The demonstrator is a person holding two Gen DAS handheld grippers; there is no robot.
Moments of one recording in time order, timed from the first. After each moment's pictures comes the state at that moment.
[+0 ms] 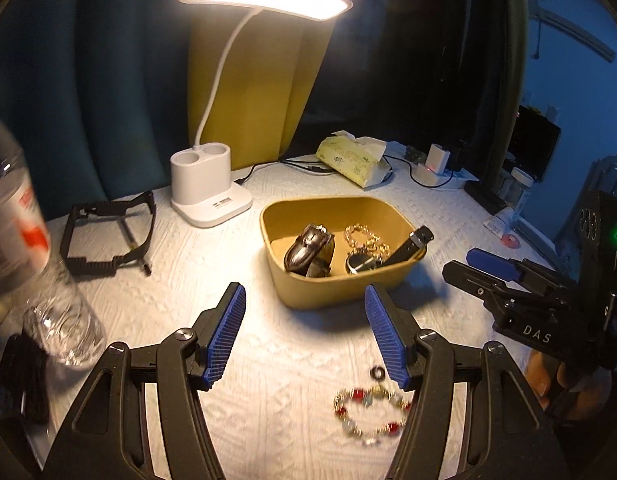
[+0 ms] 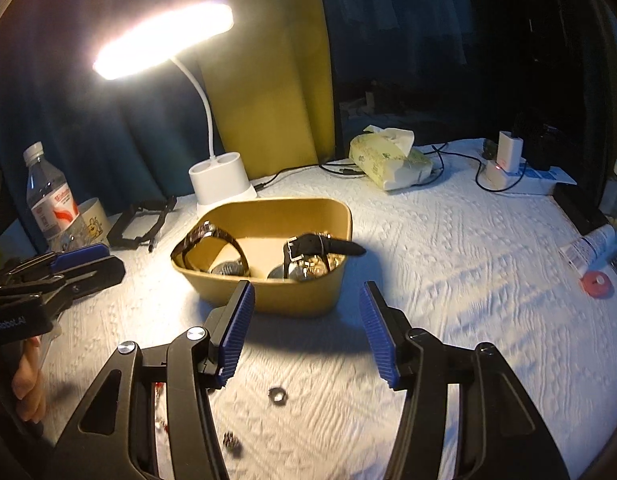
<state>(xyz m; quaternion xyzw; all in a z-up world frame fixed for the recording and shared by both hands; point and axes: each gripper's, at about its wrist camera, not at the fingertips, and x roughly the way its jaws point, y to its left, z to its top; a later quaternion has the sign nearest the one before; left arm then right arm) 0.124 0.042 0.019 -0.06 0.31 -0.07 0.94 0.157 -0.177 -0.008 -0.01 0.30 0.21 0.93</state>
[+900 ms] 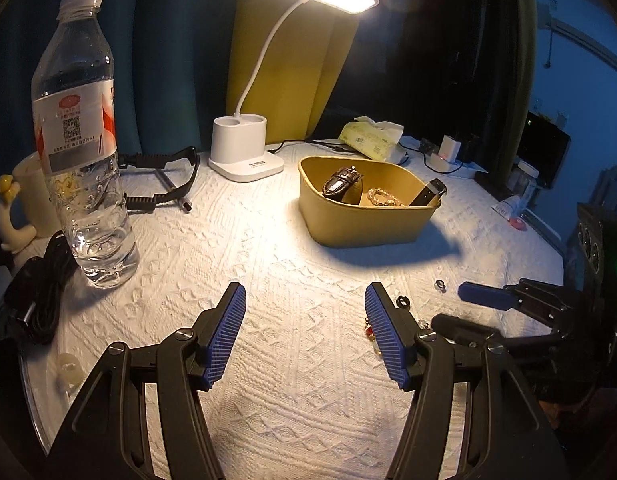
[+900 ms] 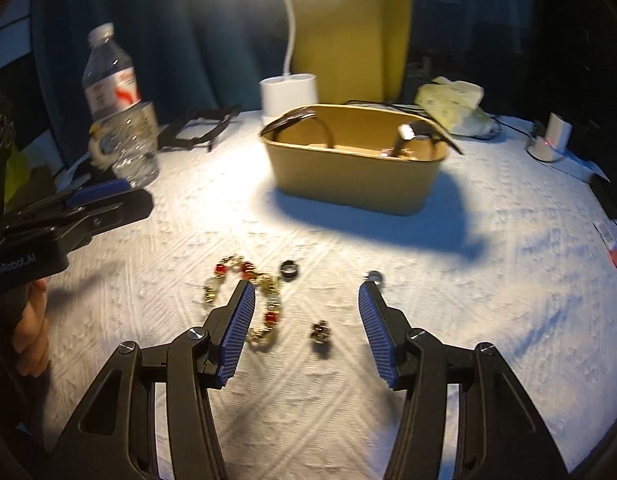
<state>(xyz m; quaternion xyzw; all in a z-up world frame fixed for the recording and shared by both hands) 0.066 0.063 -0.017 -0.07 0.31 -0.04 0.95 0.099 -0.126 -0.051 -0.10 0.36 0.28 0.88</state>
